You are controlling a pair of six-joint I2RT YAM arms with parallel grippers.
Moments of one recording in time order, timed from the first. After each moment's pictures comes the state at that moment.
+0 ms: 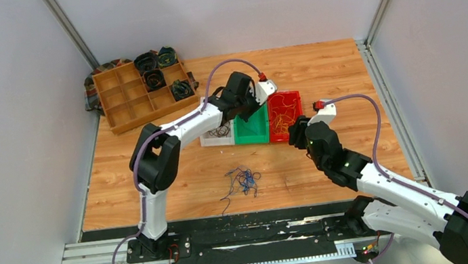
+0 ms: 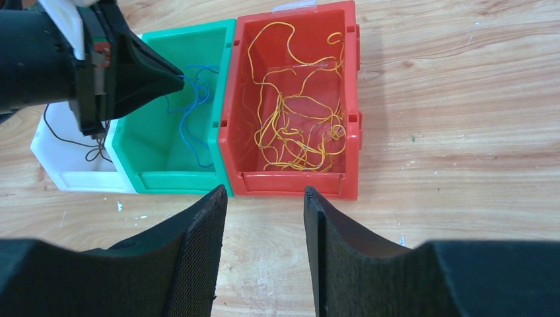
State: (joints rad) left arm -0.69 2.02 1.56 -0.25 0.13 0.44; right arm 0.72 0.88 0.52 -0.01 0.57 0.51
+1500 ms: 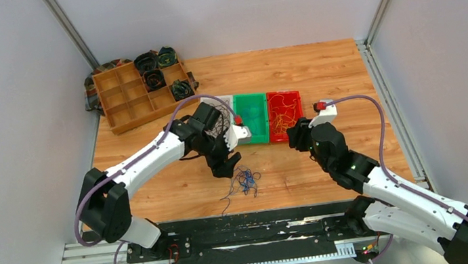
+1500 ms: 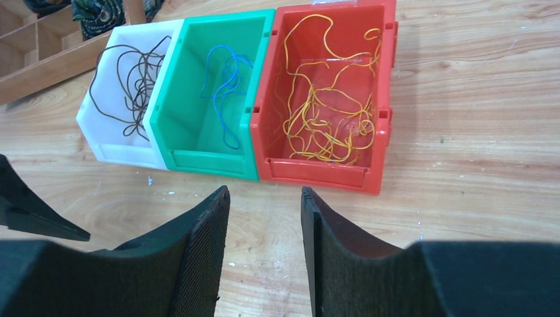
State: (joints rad) left arm -0.66 1.49 1.11 -0.75 0.50 0.52; right arm 0.72 0.80 0.52 -0.06 0.47 0.49
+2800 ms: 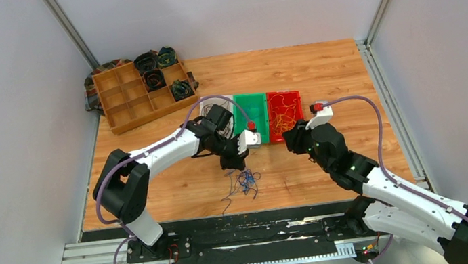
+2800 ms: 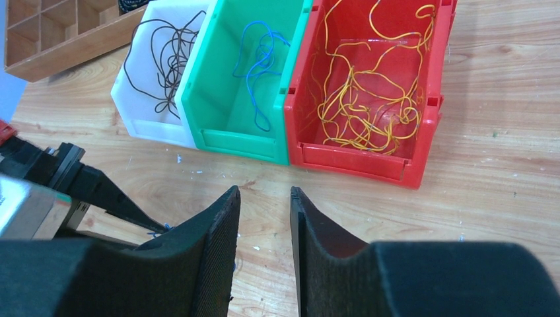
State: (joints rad) left arm -0.69 1.66 1.09 -0.55 0.69 0.72; right arm 0.72 0.81 0.50 -0.03 0.34 0.51
